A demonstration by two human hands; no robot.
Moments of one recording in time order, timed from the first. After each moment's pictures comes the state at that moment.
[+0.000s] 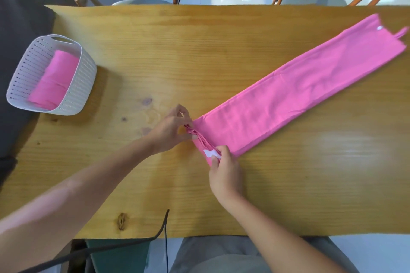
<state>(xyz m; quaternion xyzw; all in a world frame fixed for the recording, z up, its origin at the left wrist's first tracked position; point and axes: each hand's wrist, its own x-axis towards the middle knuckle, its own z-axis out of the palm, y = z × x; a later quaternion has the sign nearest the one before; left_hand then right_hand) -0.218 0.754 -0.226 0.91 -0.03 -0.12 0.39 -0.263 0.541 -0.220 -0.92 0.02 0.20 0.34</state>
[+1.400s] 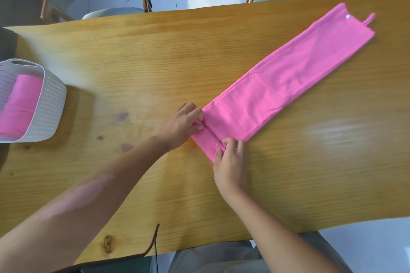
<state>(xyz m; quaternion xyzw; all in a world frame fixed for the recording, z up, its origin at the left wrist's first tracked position) -0.152 0.686 -0.233 0.95 -0.12 -0.08 0.27 -0.219 0.503 -0.228 -0.95 0.04 0.08 0.30</state>
